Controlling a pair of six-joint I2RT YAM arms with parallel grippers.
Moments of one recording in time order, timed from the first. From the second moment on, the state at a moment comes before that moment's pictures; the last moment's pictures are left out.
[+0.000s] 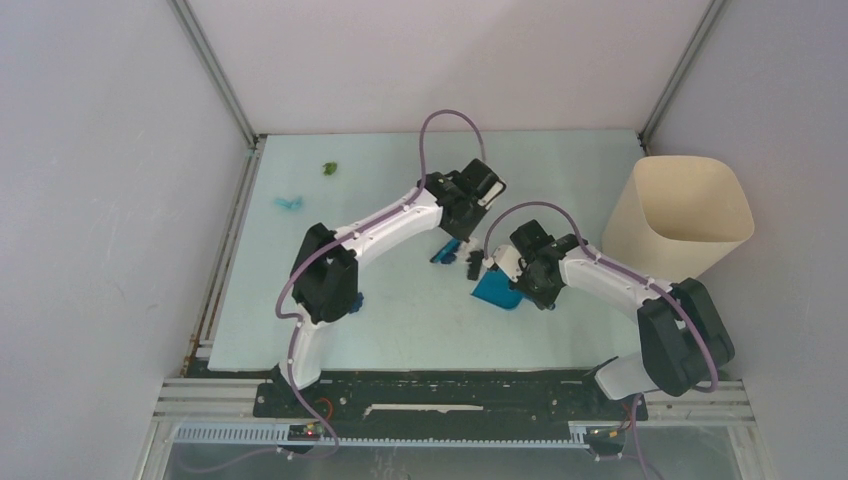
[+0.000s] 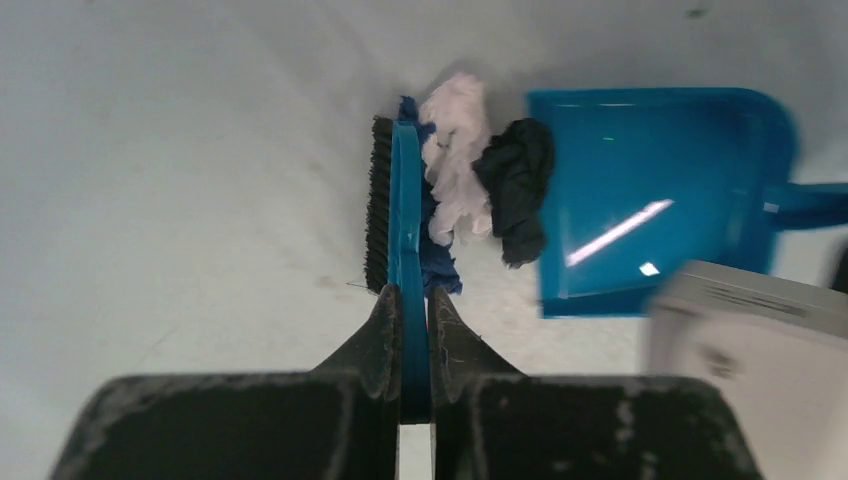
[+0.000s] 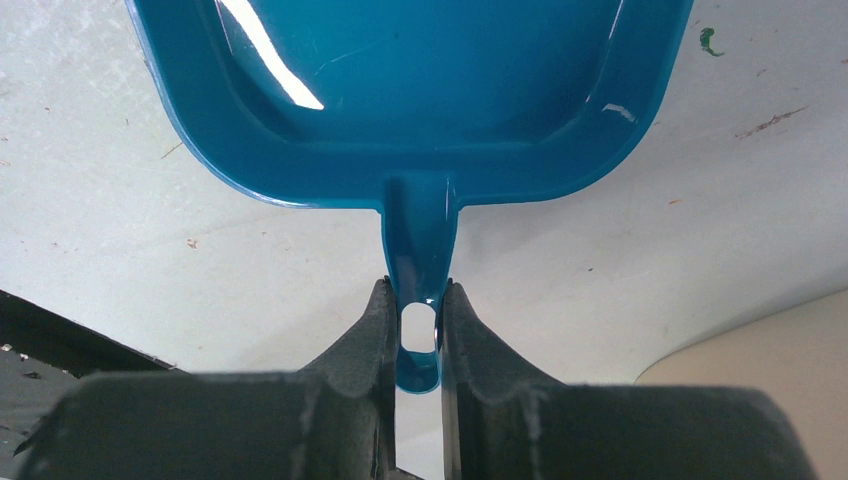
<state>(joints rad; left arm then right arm) -0.85 2.09 1.88 -0.87 -0.14 -0.09 0.51 1.44 0.84 -0.77 0.04 -0.51</state>
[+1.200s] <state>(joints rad) -0.73 1.73 1.71 -0.85 -0.15 -0.17 0.50 1.43 0.81 -0.70 0.03 -0.50</state>
